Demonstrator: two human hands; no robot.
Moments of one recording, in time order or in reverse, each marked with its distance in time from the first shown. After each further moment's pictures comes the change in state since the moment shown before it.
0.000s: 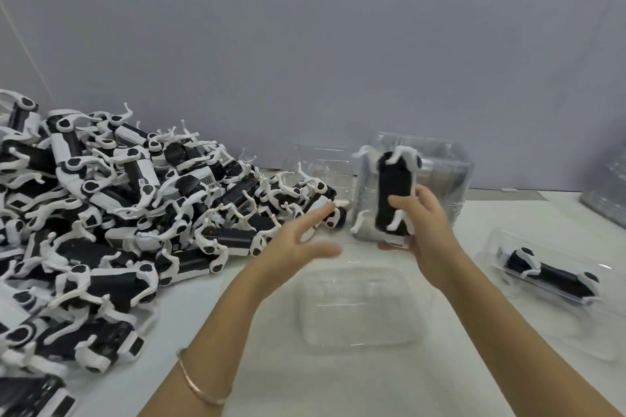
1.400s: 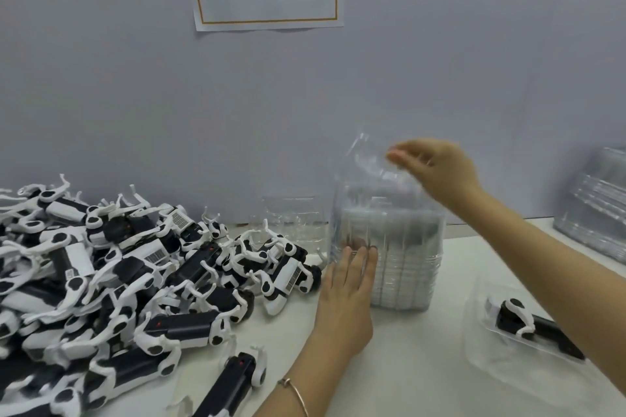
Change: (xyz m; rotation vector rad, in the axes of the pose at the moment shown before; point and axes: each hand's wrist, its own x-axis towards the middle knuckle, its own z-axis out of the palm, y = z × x) left_hand 0.106 -0.020 0.098 1.212 0.122 0.224; right_hand 0.131 -0.096 -0.068 -1.024 0.210 -0.712
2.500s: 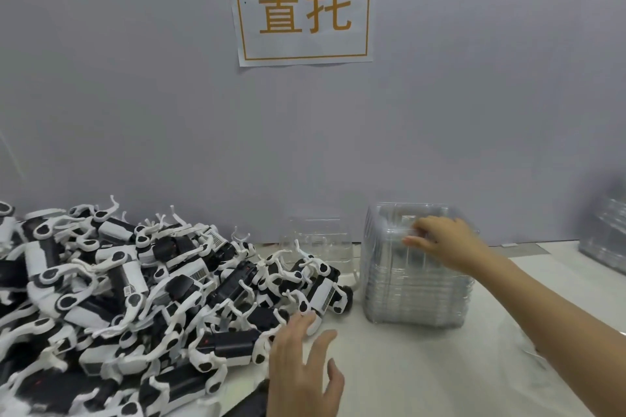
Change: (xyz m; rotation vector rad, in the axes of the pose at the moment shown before) left_hand -0.104 -0.073 -0.006 -0.208 0.683 -0.052; right_hand -0.031 0.014 0.051 -0.452 -0.481 0.084
